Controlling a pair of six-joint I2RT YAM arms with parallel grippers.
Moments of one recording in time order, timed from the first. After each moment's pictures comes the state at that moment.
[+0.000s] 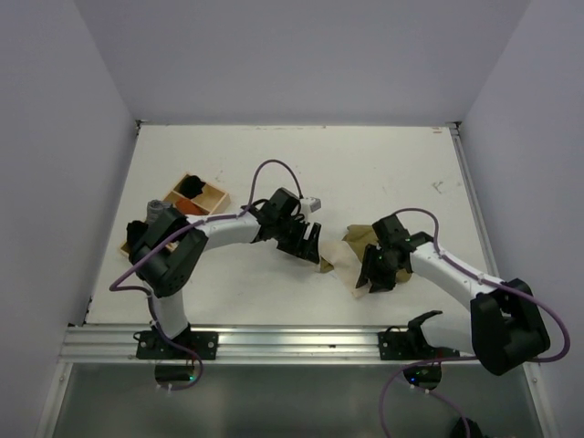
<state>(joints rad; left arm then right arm) -0.73 1.83 1.06 -0.22 0.44 -0.36 0.40 1.23 0.60 -0.70 -0.15 0.70</state>
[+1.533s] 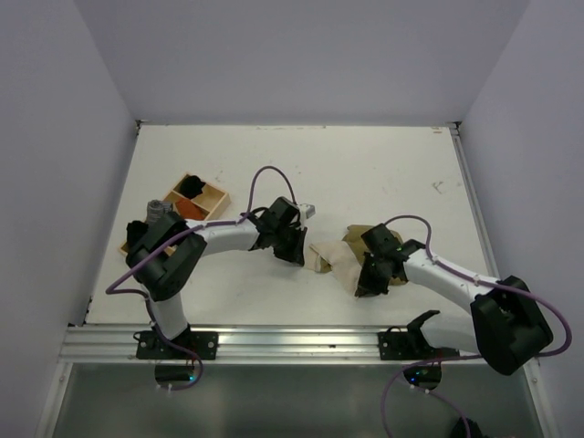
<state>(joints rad) -0.76 1.80 0.99 -0.20 0.30 -0.43 0.53 1.23 0.54 -0.62 -0.11 0.87</state>
